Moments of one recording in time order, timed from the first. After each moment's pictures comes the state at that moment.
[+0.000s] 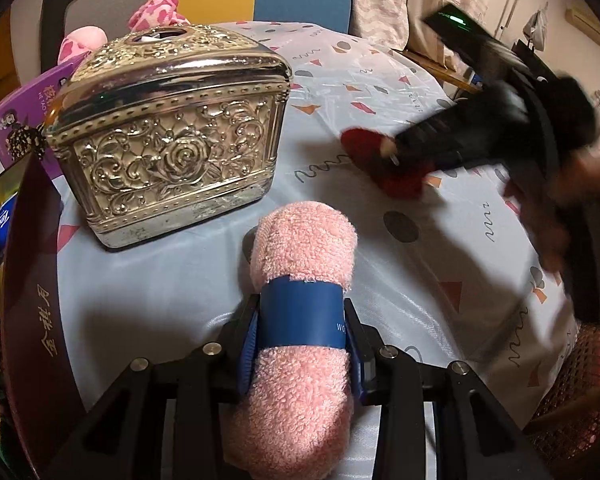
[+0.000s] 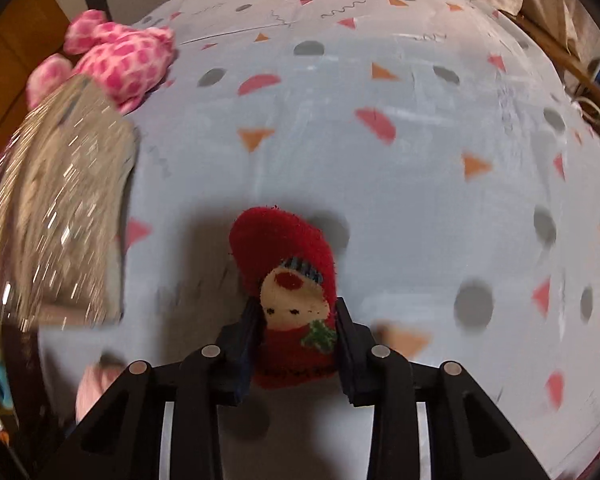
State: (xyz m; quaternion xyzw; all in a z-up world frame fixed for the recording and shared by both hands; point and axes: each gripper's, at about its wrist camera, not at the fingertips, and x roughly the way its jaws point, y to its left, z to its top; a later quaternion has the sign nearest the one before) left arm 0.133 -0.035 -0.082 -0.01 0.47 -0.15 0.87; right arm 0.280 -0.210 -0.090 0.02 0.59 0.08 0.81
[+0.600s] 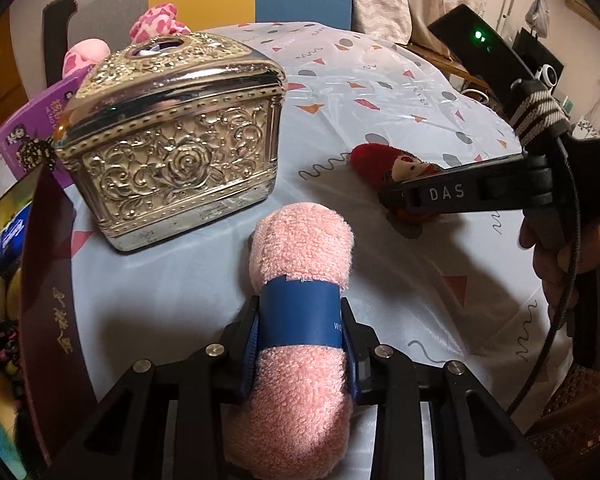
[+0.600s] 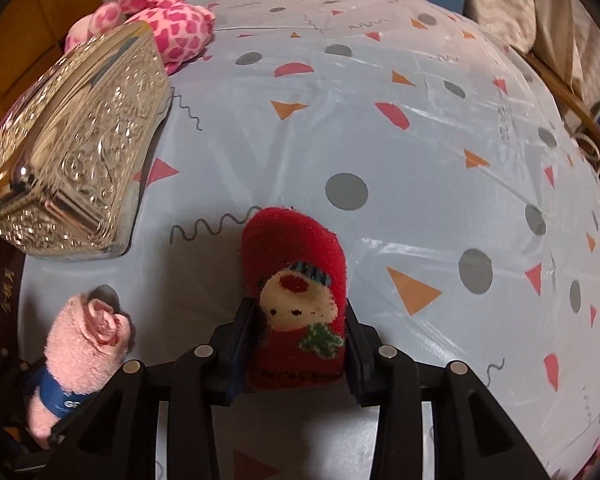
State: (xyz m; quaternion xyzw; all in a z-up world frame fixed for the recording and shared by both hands) left arm 0.134 -0.045 -0.077 0.02 0.47 -0.14 0.87; right arm 0.239 -0.190 -0.095 -0.06 0.55 0.09 0.83
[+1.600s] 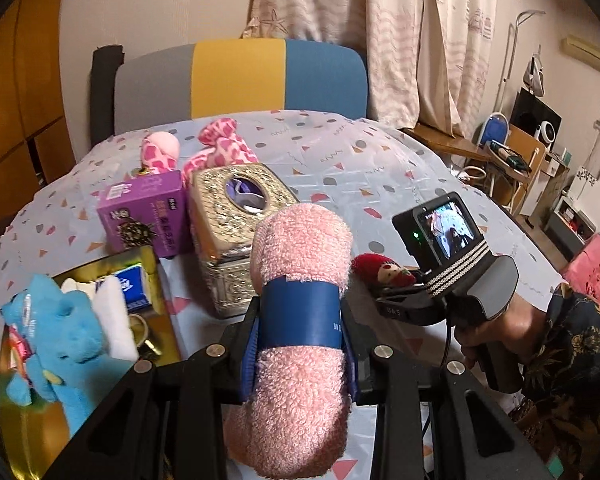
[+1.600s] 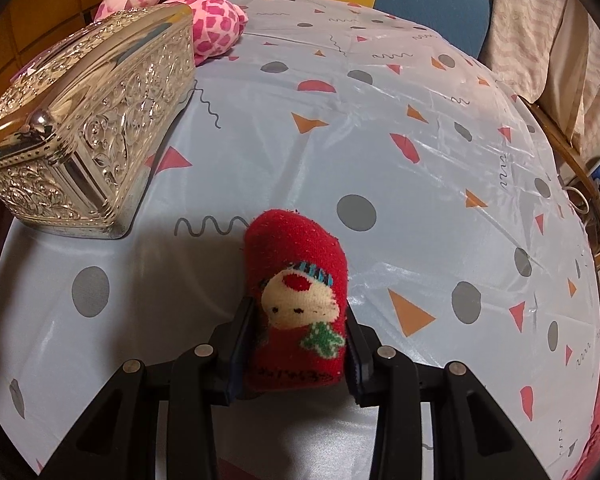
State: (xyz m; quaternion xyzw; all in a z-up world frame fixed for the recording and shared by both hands) left arm 0.088 -0.001 0.035 -0.02 0.36 -0.11 0.93; right arm 0.202 -0.171 -0.087 -0.13 0.52 0.09 0.84
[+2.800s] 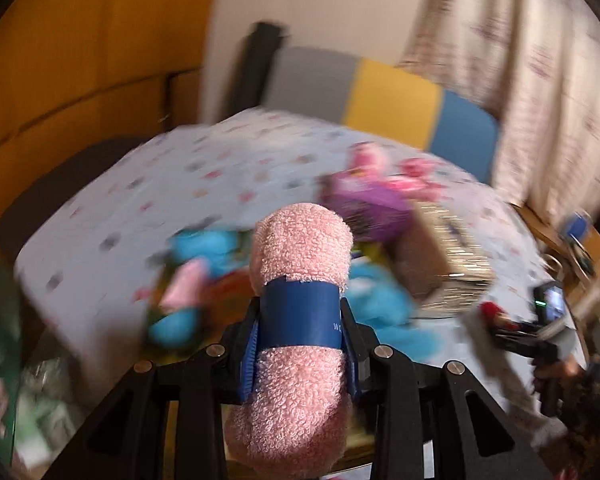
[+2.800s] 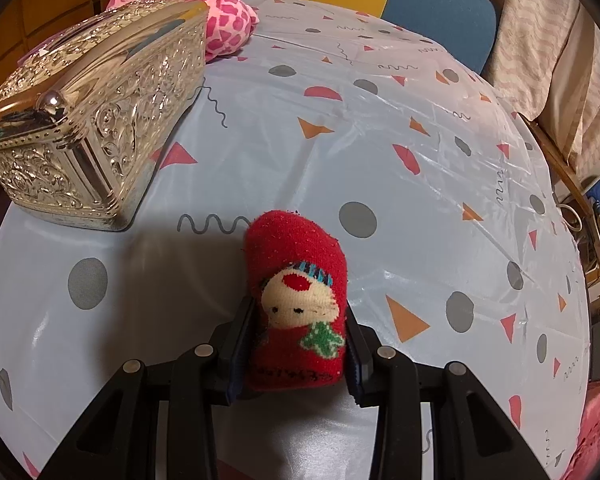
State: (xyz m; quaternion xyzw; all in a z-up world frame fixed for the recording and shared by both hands) left arm 0.014 0.195 0.055 -0.13 0.34 0.06 0.93; right arm 0.198 -0.169 -0.085 -0.16 0.51 0.09 0.84
